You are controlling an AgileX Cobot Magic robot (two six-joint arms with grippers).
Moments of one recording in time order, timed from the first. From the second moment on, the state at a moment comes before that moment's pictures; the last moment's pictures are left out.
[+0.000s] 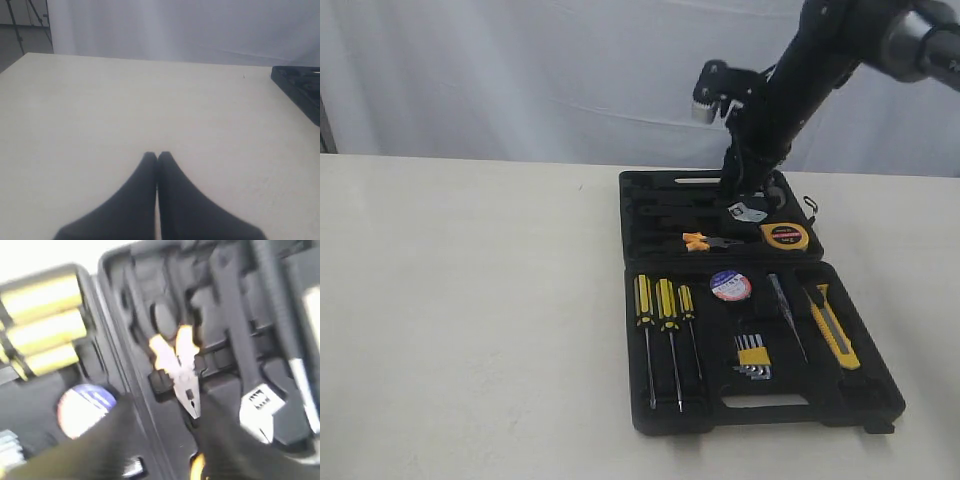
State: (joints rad) left arm 0.00 0.00 0.00 -0.03 0.34 -0.03; right arm -0.17 2.23 -2.08 0.27 1.21 -1.10
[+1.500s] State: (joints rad) left arm 0.00 0.00 0.00 -0.03 0.34 -0.03; right arm -0.20 1.37 -1.93 0.29 1.22 -0.48
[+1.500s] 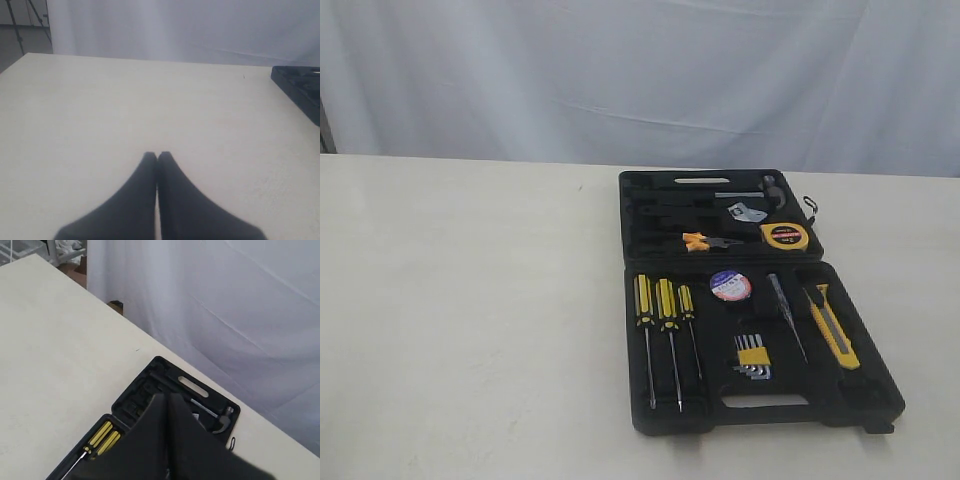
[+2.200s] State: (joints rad) left arm 0.00 0.00 0.00 -0.03 0.34 -0.03; right arm 0.11 1.03 -1.15 0.30 0.95 -0.44
